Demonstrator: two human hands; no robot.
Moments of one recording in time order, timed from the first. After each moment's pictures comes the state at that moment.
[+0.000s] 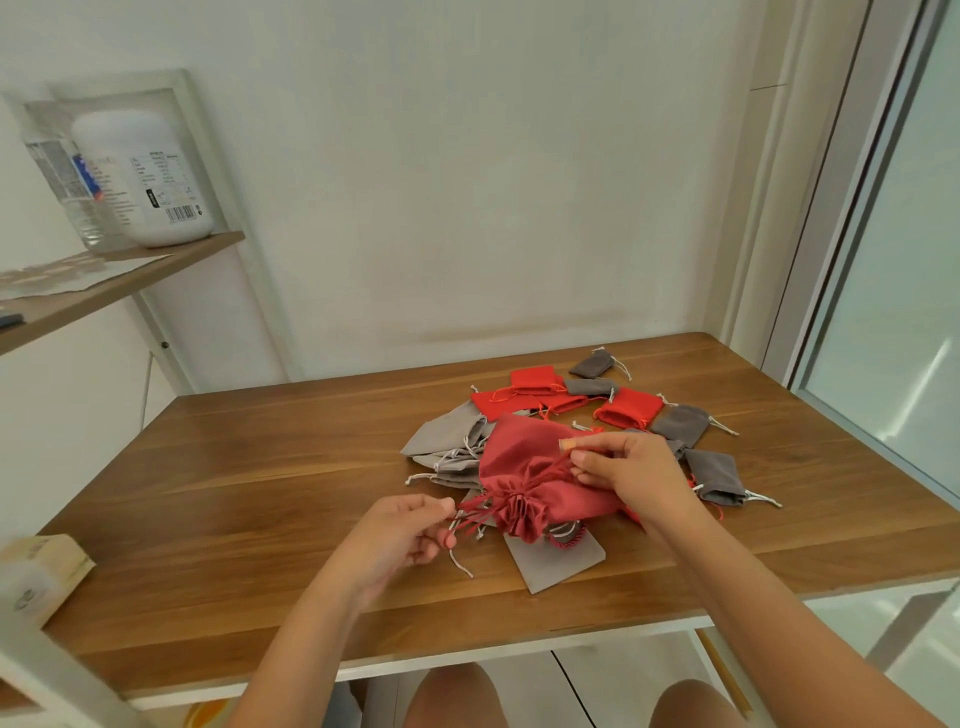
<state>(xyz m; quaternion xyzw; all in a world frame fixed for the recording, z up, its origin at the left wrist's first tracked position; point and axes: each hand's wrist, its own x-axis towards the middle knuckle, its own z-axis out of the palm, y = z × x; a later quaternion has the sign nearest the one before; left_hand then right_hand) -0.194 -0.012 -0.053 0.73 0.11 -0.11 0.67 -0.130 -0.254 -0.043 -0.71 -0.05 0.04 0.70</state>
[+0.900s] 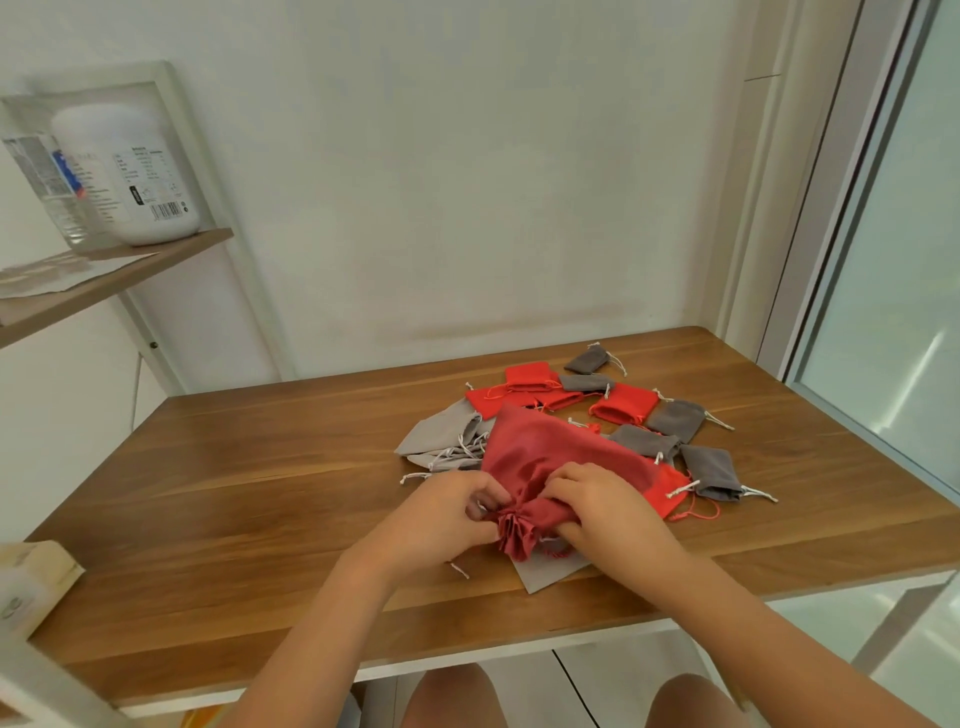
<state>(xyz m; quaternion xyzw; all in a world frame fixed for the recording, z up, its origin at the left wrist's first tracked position) -0.173 -0.047 -0.038 0.94 -0.11 -0.07 0.32 -0.145 -0.247 -0.070 -0.93 -0.31 -0.09 0.16</state>
